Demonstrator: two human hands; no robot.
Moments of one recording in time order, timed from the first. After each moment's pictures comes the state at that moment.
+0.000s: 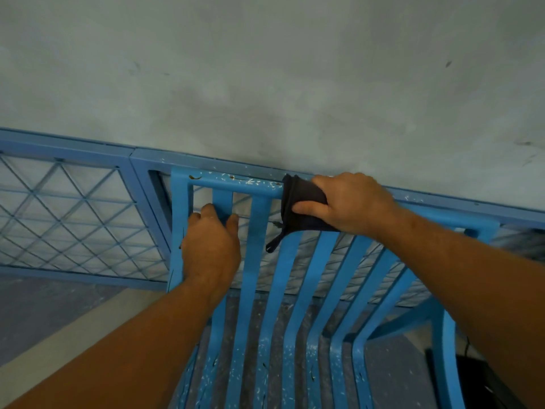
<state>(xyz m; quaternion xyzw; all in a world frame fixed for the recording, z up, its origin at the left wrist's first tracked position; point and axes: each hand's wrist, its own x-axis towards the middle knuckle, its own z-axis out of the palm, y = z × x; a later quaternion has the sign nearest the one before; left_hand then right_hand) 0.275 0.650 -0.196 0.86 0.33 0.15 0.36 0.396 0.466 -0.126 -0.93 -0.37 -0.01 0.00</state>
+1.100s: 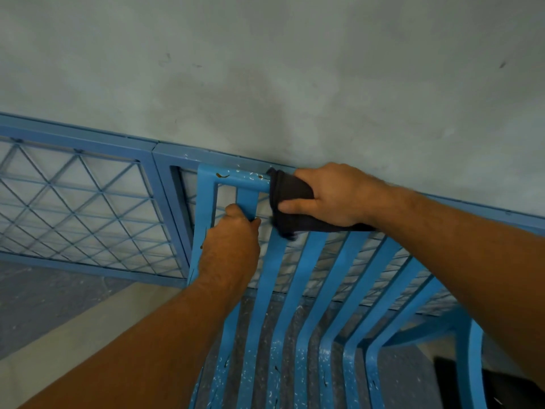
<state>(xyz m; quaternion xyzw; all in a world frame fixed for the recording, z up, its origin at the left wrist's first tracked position) 0.277 0.667 -0.201 0.91 0.27 0.10 0.29 0.400 0.534 -0.117 -0.91 -0.41 0.09 0.00</state>
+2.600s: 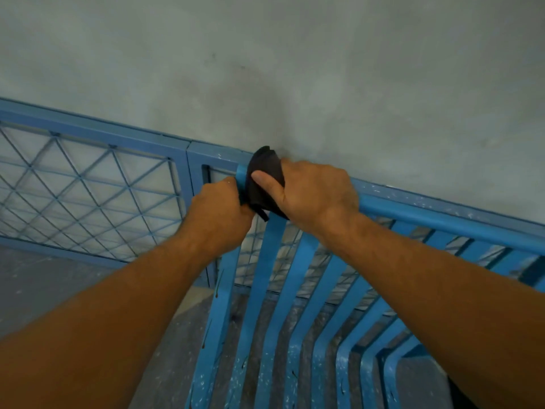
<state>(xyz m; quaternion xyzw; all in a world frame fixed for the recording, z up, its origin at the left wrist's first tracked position) 0.277 0.754 -0.178 0.92 0.17 0.11 0.32 0.355 0.620 -0.135 -0.92 -0.36 -0.13 -0.01</state>
